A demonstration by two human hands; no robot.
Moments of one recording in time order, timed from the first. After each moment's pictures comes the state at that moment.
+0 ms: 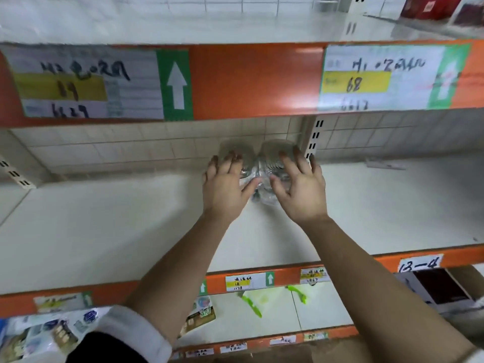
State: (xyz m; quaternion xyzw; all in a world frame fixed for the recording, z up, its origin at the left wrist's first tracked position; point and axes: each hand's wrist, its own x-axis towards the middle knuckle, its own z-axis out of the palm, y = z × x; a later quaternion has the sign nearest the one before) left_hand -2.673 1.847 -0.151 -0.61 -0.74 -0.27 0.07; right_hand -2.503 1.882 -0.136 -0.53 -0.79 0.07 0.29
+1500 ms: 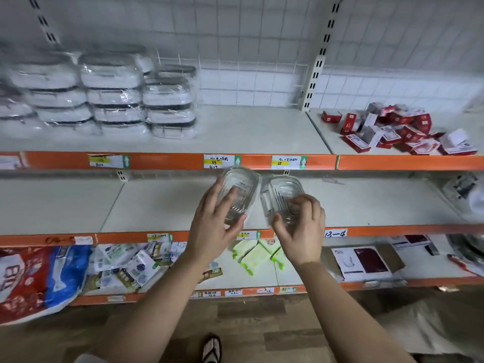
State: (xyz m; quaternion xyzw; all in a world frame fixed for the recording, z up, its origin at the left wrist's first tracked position) left_hand -2.630 1.524 0.088 -0.67 -0.64 -0.37 0.07; right_hand -2.433 1.581 0.084 -0.50 -0.73 0.10 0.46
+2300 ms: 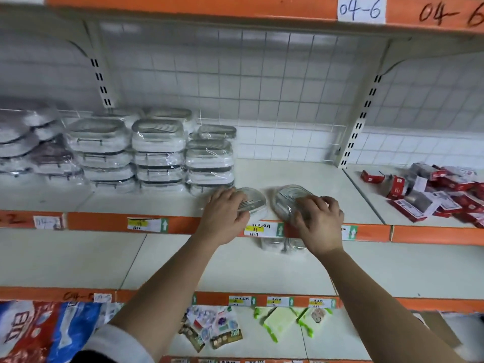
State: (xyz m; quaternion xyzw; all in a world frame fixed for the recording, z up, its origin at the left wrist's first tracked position) left_hand -2.760 1.633 0.171 -0.66 -0.71 -0.25 0.01; right_hand -2.538 1.707 0.157 -0.49 -0.80 0.03 0.34
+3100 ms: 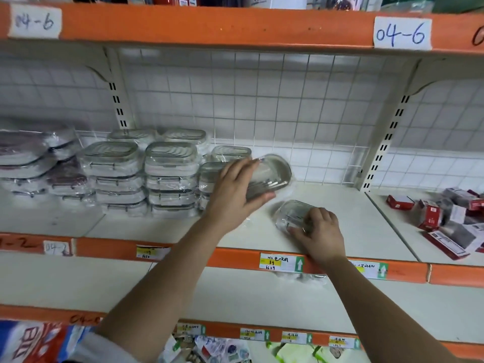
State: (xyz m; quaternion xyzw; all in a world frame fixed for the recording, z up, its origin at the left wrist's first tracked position) left_hand -2.794 1.672 0.249 -0.68 -0.62 -0.36 0.14; right_hand -2.583 1.769 0.156 -0.50 -0.80 0.11 0.31
